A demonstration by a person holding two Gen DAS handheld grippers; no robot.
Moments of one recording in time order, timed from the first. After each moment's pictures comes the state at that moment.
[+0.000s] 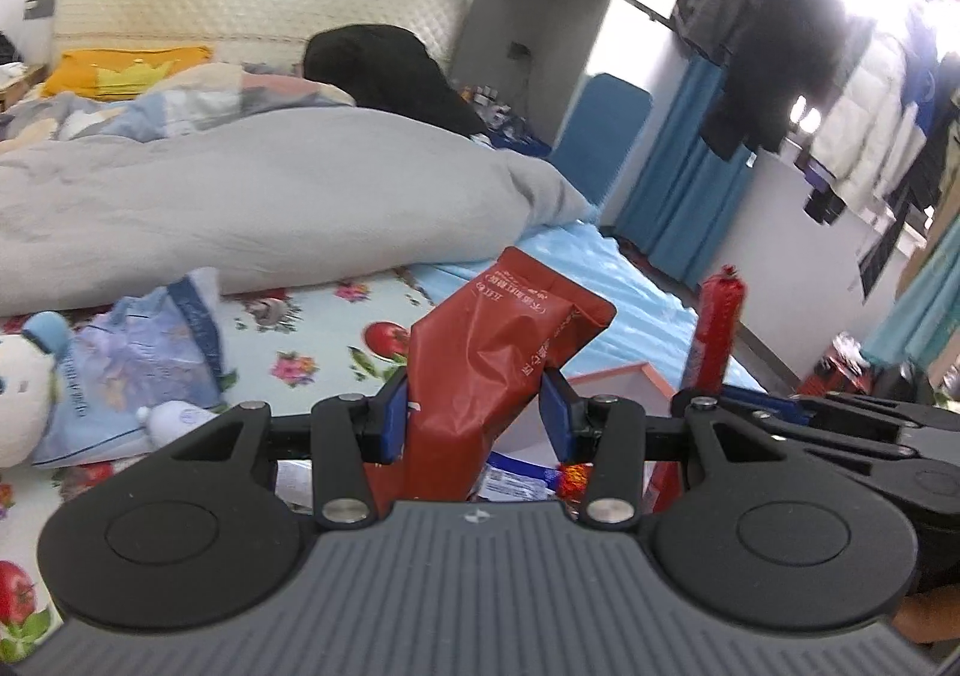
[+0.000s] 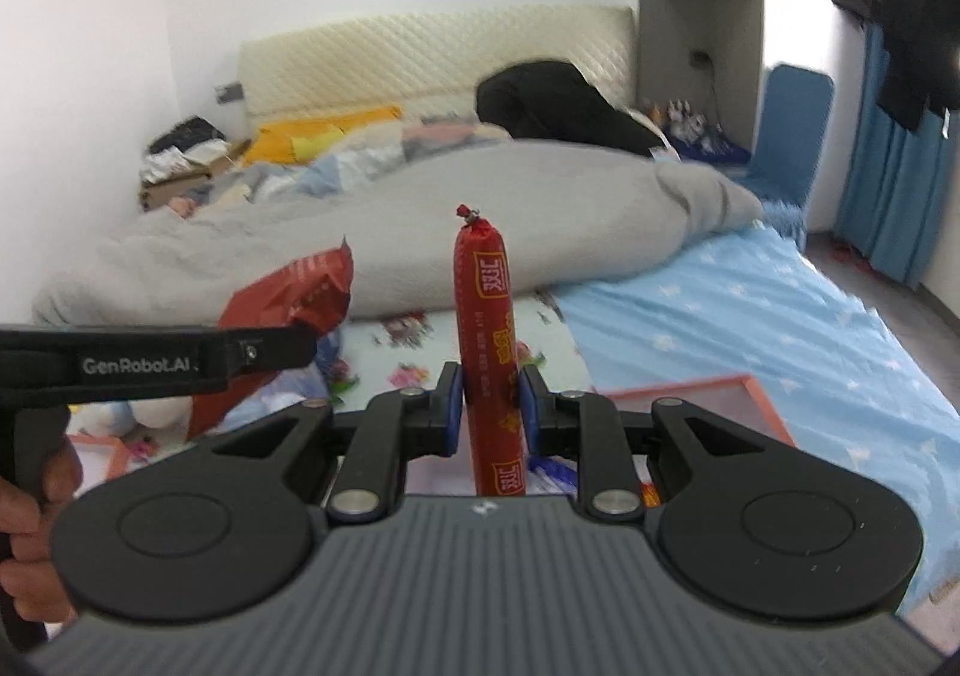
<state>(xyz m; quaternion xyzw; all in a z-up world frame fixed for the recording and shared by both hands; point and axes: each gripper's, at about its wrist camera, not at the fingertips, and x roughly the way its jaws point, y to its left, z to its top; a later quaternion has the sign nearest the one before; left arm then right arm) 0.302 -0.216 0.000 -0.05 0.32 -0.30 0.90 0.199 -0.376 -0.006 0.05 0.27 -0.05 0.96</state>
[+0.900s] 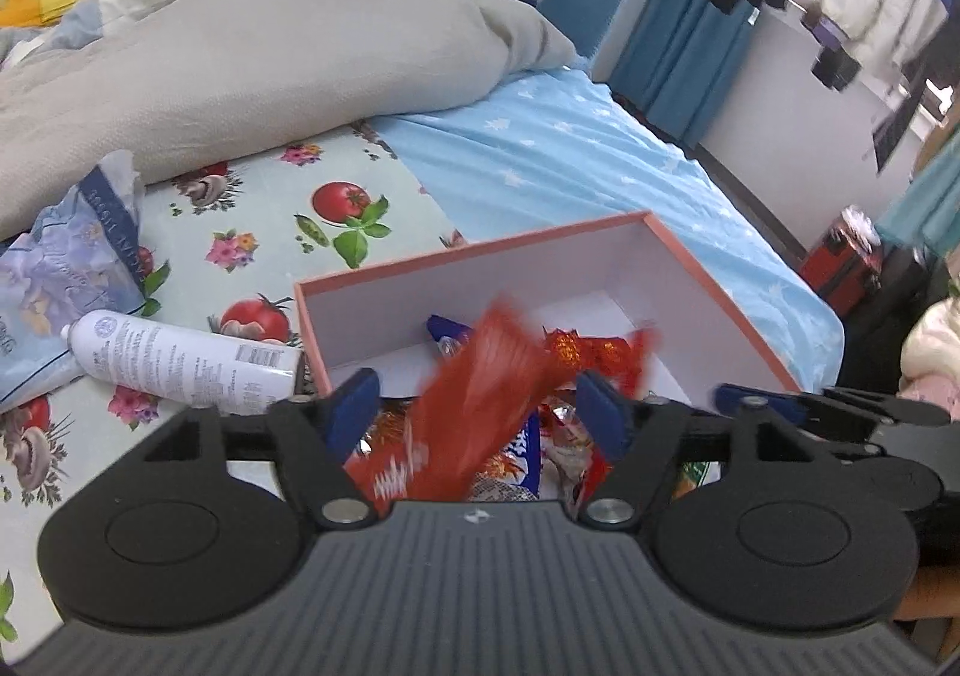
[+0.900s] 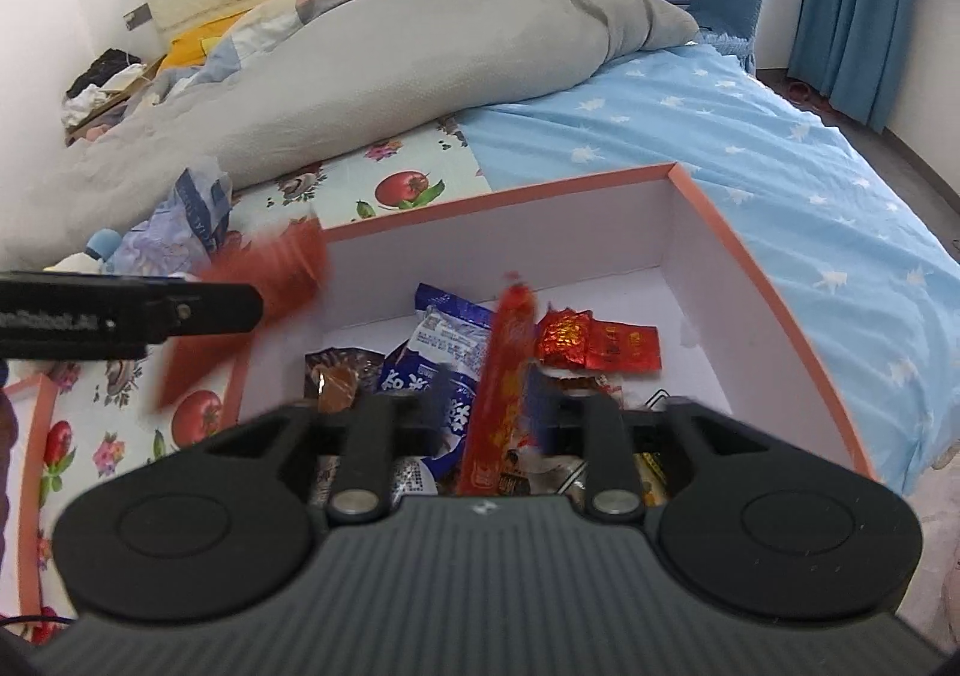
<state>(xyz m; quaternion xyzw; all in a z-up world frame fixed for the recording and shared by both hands) 0.332 -0.289 -0.071 0.01 0.43 -0.31 0.85 0.199 -0.438 -0.087 0.12 0.38 -0.10 0.91</state>
